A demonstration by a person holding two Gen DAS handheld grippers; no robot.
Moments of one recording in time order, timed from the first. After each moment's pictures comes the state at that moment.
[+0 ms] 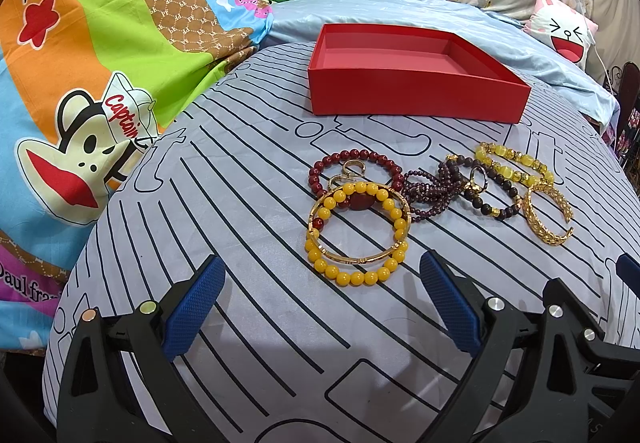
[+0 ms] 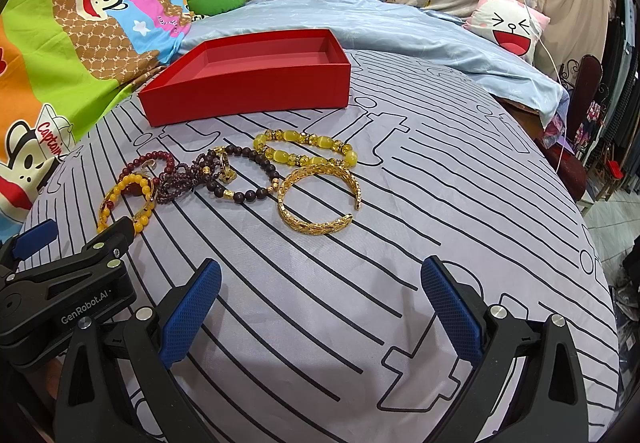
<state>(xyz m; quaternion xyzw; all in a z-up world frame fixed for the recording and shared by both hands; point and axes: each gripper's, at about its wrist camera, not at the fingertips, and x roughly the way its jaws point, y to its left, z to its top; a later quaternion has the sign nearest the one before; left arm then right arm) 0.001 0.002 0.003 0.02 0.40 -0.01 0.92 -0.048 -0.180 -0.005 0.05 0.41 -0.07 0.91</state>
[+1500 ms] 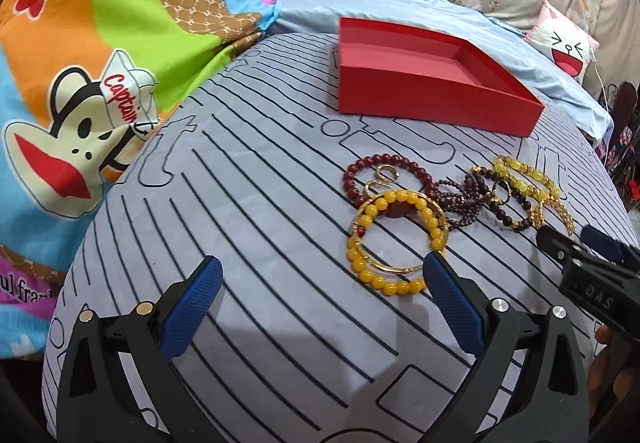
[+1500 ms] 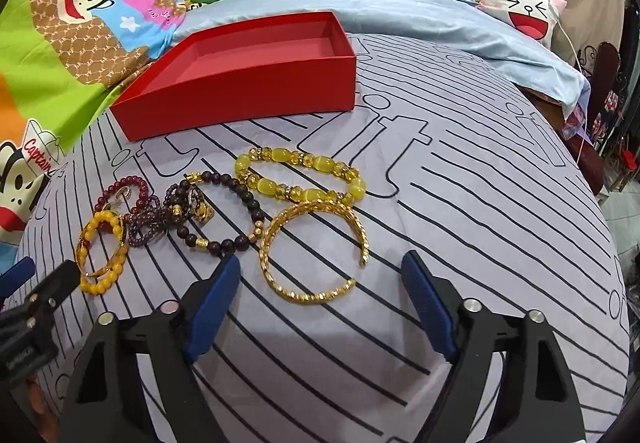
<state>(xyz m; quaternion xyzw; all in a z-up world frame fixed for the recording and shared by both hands) 0.017 0.039 0.004 -0.01 0.42 -0.03 0.91 0.010 -0.197 -0.017 0.06 0.45 -0.05 0.89</state>
